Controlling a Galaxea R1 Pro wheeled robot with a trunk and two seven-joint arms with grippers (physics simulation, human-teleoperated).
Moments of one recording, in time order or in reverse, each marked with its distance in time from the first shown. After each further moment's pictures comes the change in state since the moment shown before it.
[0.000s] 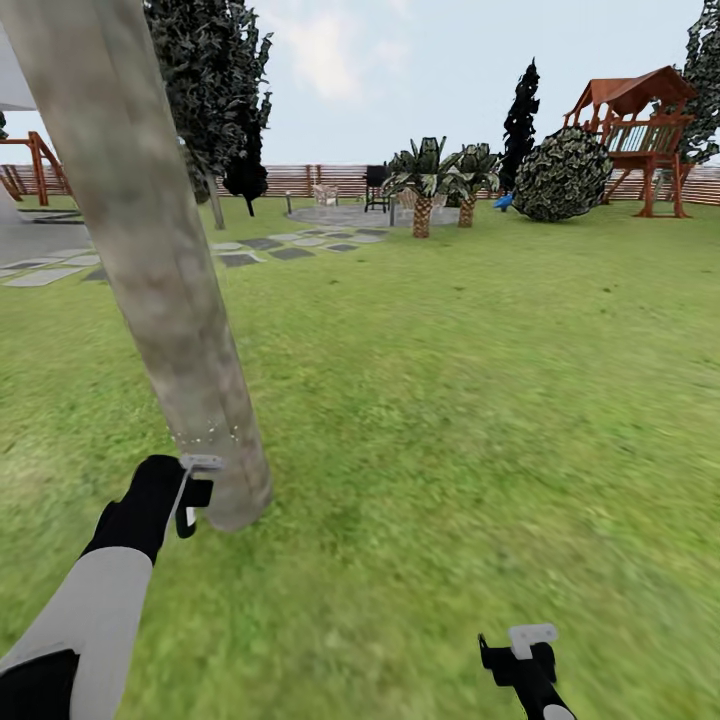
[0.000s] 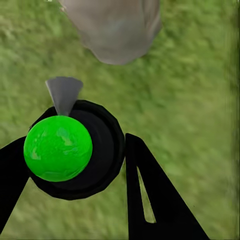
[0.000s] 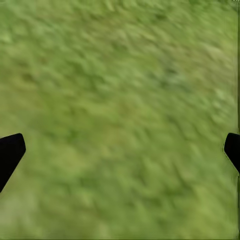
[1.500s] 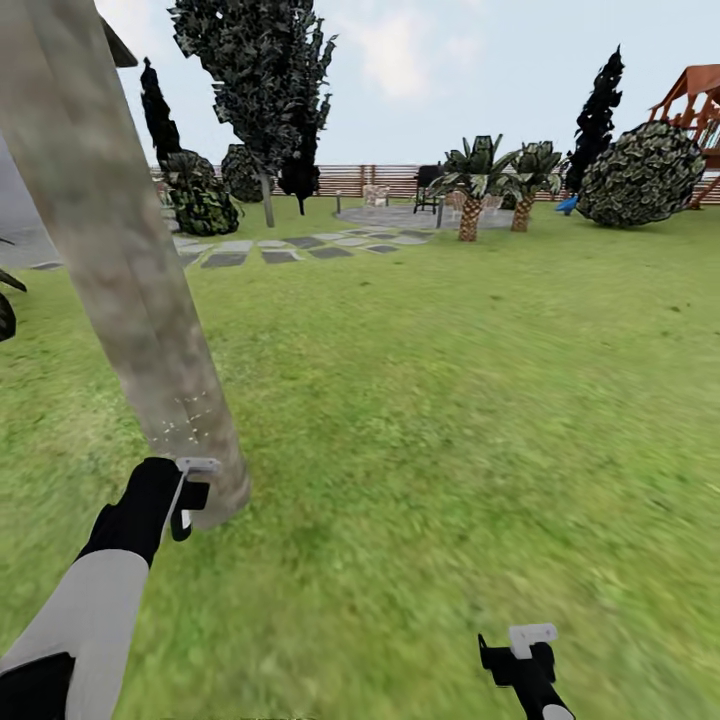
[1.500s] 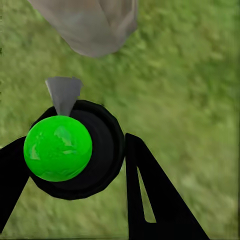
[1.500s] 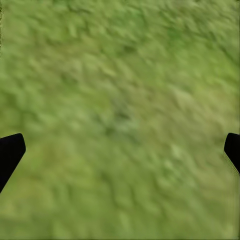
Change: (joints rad) left arm 0.008 0.011 0.002 0.000 -0.004 -0.001 0.001; right arm 0.000 0.002 0.001 0.000 0.000 0.000 0.000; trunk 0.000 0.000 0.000
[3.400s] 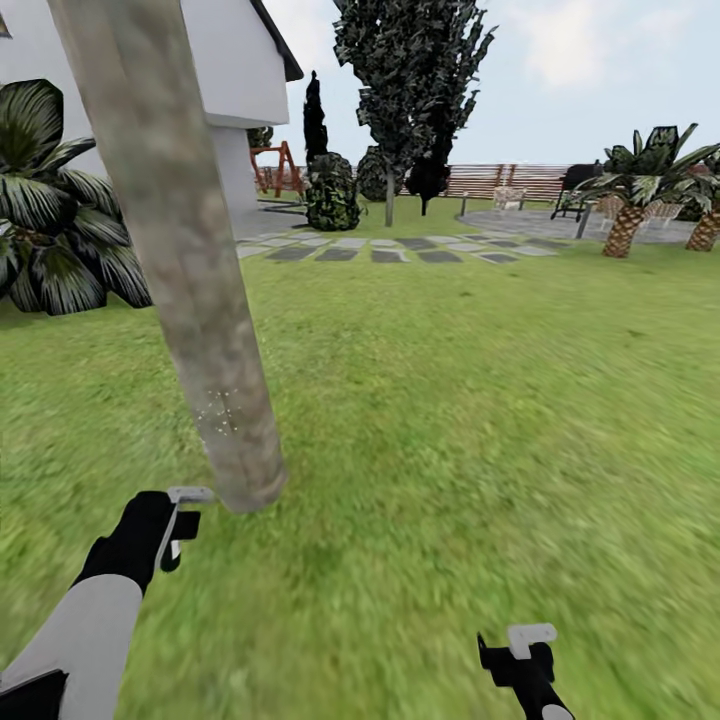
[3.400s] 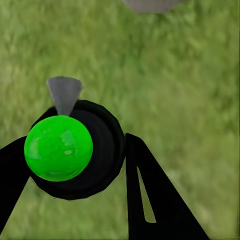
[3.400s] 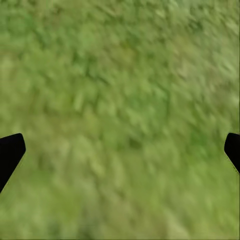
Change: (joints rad) left arm 0.057 0.004 0.088 0.103 0.009 -0.125 0.082; right arm 0.000 0.002 0.000 0.000 0.002 0.000 0.002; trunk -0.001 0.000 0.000
